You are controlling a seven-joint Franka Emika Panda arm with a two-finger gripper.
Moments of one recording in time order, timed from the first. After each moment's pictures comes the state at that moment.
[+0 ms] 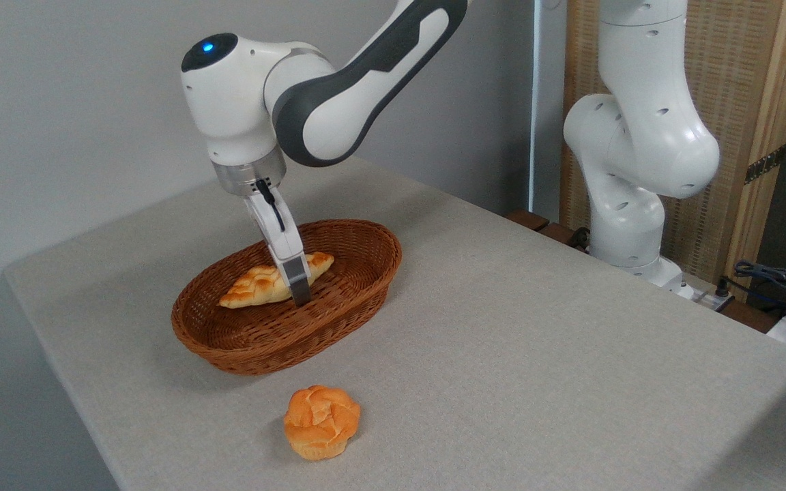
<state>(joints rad) -0.20 0.09 -0.21 -2.02 -0.18 2.04 0.70</state>
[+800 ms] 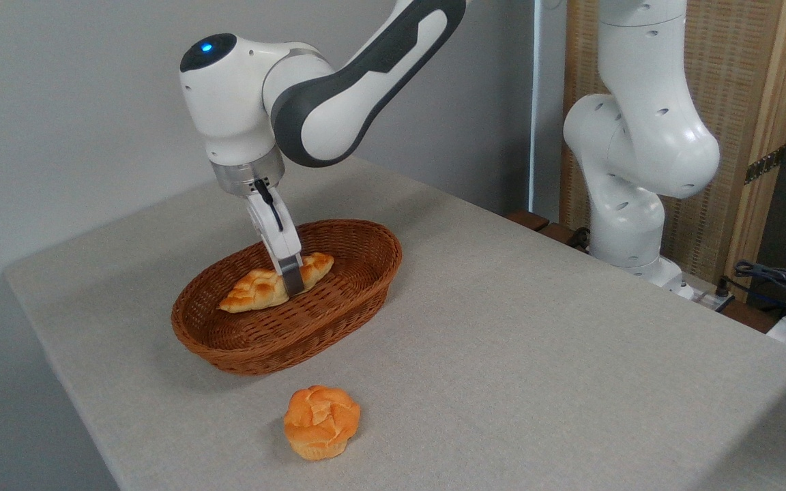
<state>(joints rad) -0.19 0.09 -0.22 -2.01 -0.18 2.04 0.70</state>
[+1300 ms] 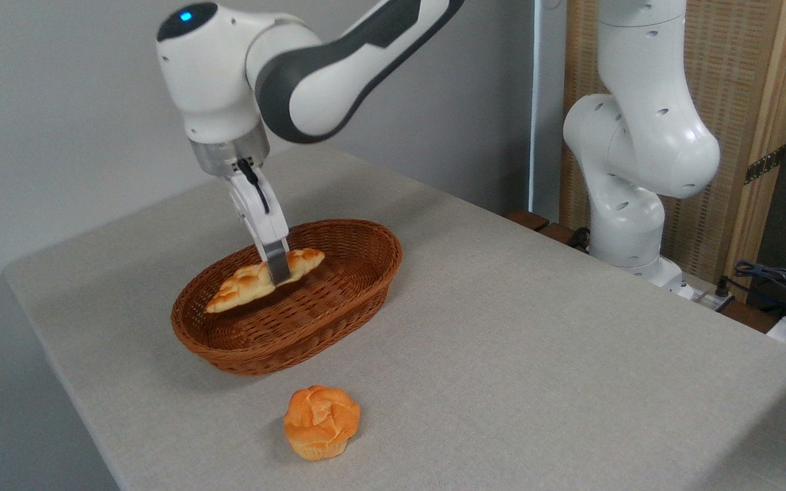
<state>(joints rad) -0.18 0.09 -0.16 -1.88 -0.18 1.91 0.70</state>
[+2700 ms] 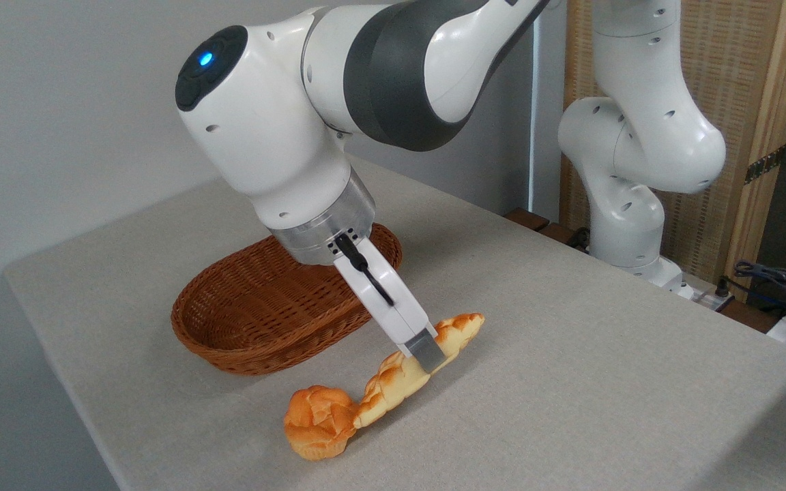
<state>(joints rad) 0.01 0.19 0.10 -1.65 0.07 1.47 1.14</state>
